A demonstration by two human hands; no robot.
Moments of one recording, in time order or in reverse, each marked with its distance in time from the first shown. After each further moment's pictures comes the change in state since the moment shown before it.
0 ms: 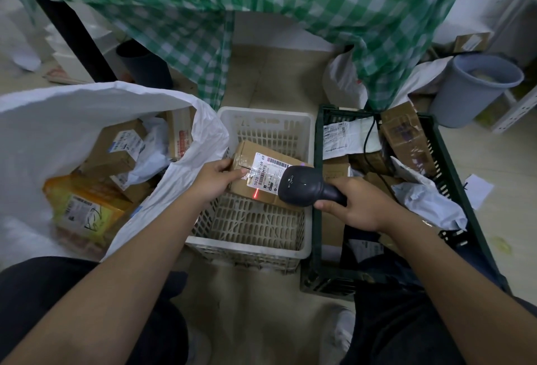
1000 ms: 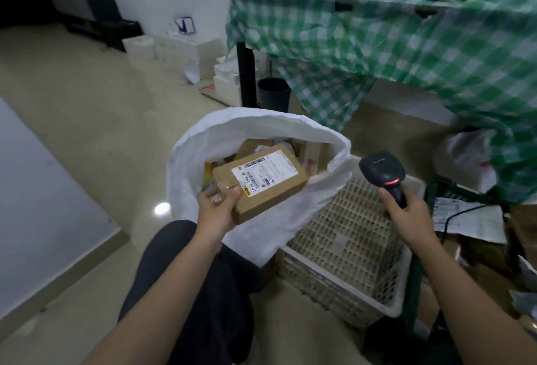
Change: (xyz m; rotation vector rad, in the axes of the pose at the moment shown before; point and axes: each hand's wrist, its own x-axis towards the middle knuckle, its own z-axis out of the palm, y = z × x) left_hand -0.174 -0.029 -0.148 -0.547 0.703 -0.018; right_hand 0.073 -0.121 0.032 0.451 0.407 0.060
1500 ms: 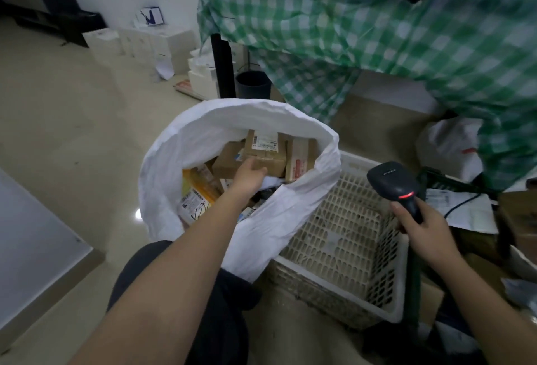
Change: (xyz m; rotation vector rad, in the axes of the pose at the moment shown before) left_hand 0.098 0.025 0.099 0.567 -0.256 0.046; right_hand 0.000 0.020 -0.011 -0.049 0.010 0.064
